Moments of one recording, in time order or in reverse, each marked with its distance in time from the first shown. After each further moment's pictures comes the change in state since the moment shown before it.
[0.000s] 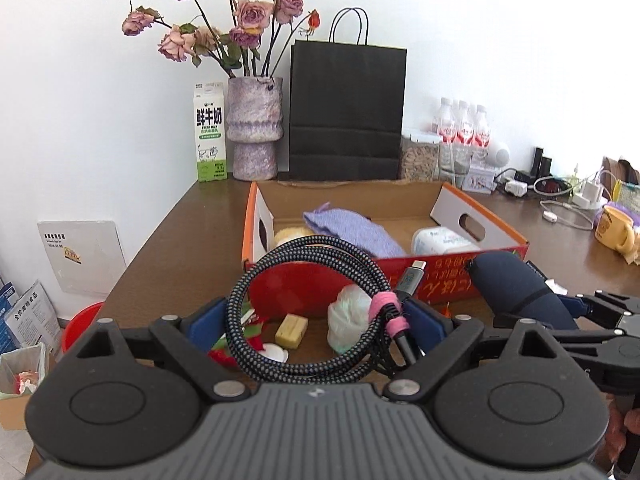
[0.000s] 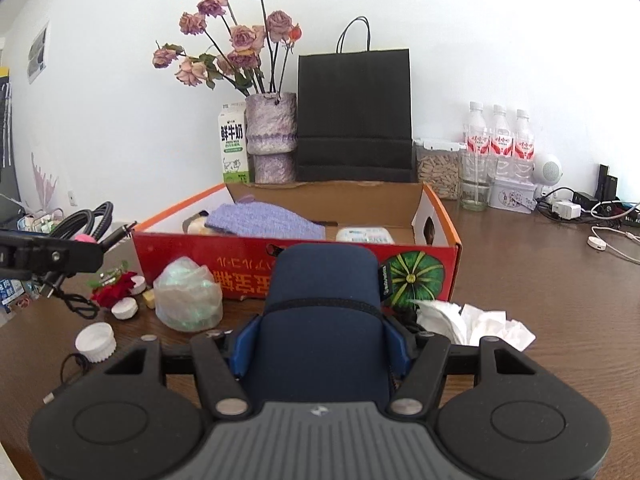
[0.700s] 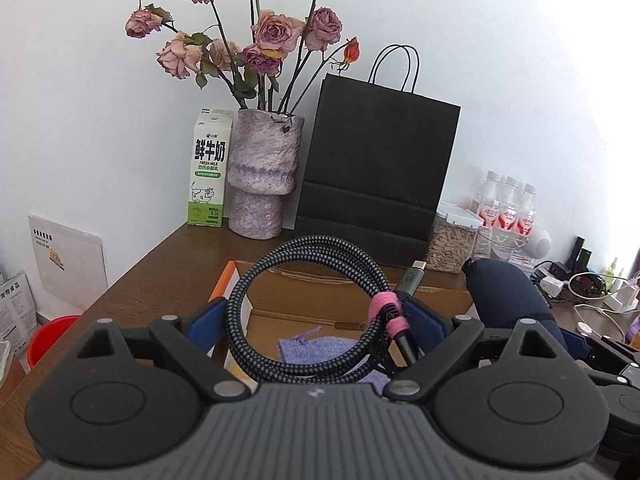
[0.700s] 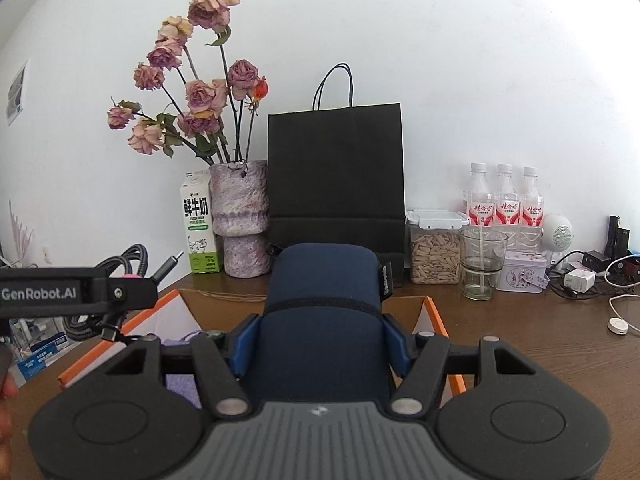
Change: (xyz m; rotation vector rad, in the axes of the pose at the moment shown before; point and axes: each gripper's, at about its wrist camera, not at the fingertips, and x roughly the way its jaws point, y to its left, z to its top) left arm 0.123 -0.014 0.085 -0.172 -0.102 0.064; right arm 0.104 -0.025 0.102 0.029 -0.132 -0.050
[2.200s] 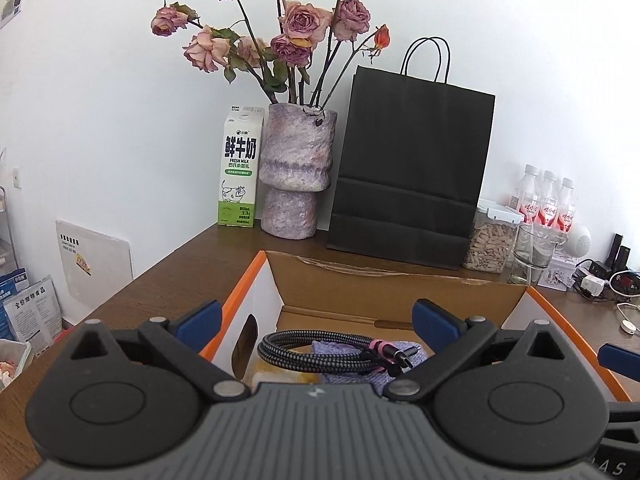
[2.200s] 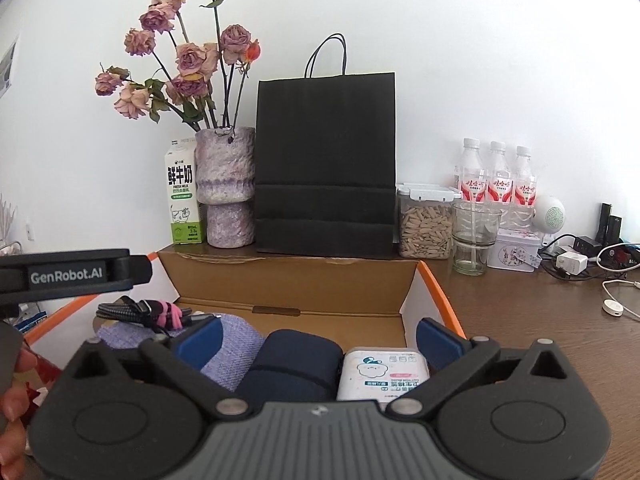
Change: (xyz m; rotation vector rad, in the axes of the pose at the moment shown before) left arm 0.018 0.008 -0.028 0.006 -0.054 0.099; right arm 0.011 0.006 -0.033 -0.025 0.033 -0.053
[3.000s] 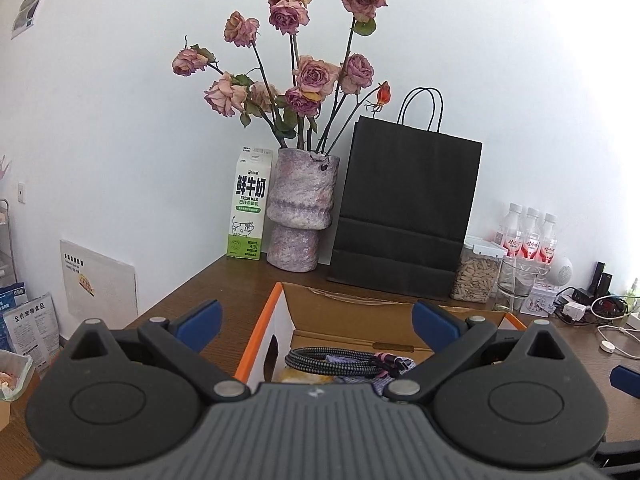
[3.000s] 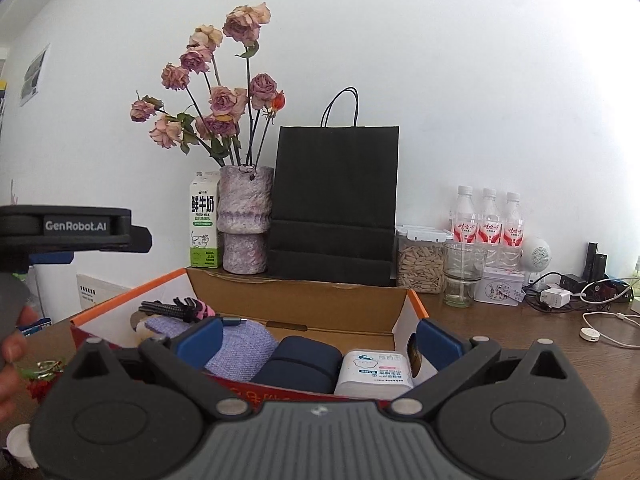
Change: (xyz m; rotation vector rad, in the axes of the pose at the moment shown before) left arm -0.059 0.025 0.004 -0.016 -0.101 -0.028; right arm -0.074 0.007 -0.021 -0.065 -0.131 0.008
